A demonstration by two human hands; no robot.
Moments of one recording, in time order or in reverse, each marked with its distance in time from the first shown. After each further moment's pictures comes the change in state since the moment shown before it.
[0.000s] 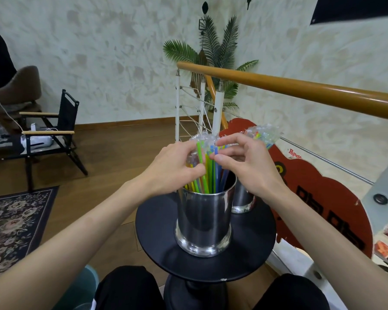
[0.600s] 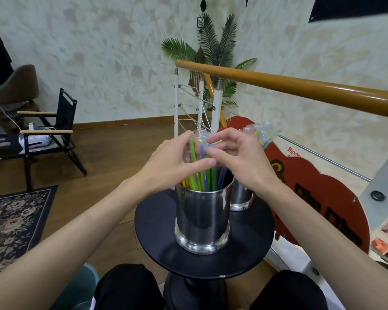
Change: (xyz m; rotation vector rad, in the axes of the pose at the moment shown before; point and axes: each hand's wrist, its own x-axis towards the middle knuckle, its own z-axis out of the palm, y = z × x) left_hand -0.002 0.003 -0.001 -0.048 0.107 0.053; right_hand 0.003 -0.010 0.005 0.096 -0.041 -0.003
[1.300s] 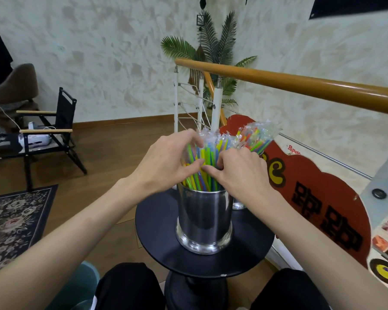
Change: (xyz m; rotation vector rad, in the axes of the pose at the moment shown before) left_hand -0.002 -0.015 -0.001 0.262 0.101 0.248; right_hand -0.003 0.013 0.019 -1.127 0.023 0.111
